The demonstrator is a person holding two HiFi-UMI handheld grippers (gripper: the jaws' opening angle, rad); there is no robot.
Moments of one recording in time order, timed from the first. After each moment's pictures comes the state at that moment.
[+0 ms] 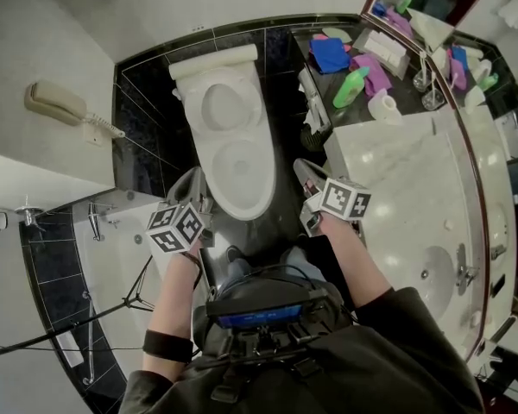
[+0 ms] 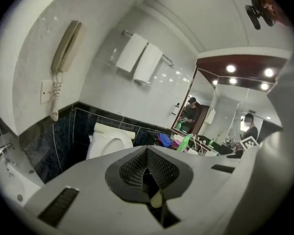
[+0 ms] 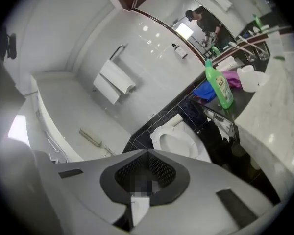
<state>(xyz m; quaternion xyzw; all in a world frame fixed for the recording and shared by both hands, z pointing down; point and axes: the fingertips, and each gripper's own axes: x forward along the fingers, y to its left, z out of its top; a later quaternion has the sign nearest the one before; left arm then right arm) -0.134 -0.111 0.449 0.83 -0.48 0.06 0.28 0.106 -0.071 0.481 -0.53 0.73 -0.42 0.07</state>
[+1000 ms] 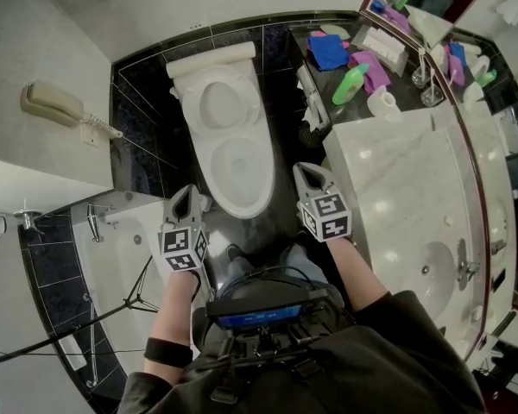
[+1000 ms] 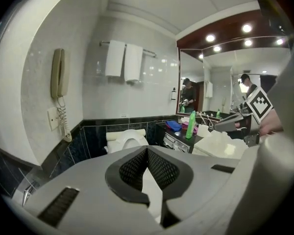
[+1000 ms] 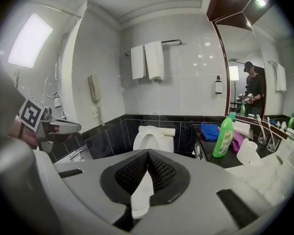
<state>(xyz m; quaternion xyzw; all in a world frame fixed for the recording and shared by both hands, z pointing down) -0.169 -0.084 0.486 0.84 -0.50 0.17 0.13 0.093 -0.060 0.486 -0.58 0.78 -0.18 -0.17</state>
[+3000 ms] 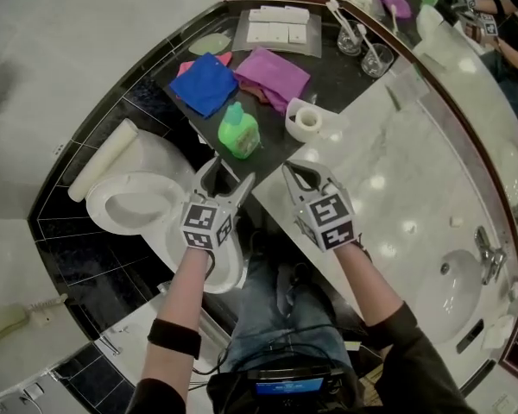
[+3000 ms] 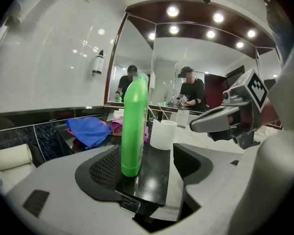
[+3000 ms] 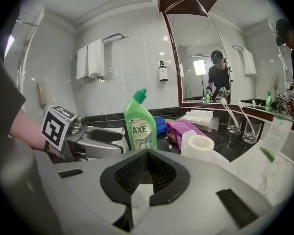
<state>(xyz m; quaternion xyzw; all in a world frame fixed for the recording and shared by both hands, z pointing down) 0.363 -0.249 0.624 0.97 -0.13 0.19 0.08 0.438 -0.174 0.588 -0.68 0.69 -0.21 -0.12</state>
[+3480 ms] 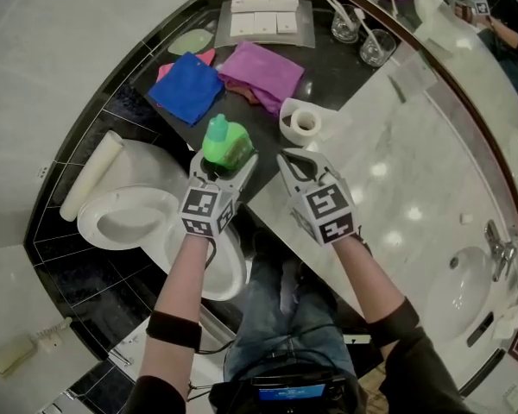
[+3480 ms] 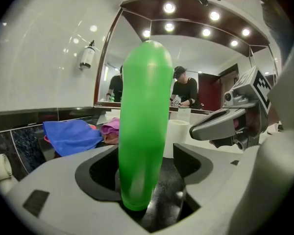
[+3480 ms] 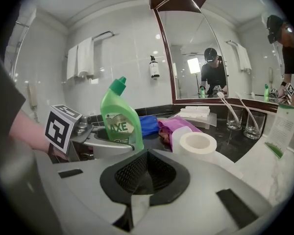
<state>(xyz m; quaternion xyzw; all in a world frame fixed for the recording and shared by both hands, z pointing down) 0.432 -0.286 0.645 0.98 -0.09 0.18 0.05 0.475 -0.212 0.619 -0.70 0.67 -0.22 -0.10</state>
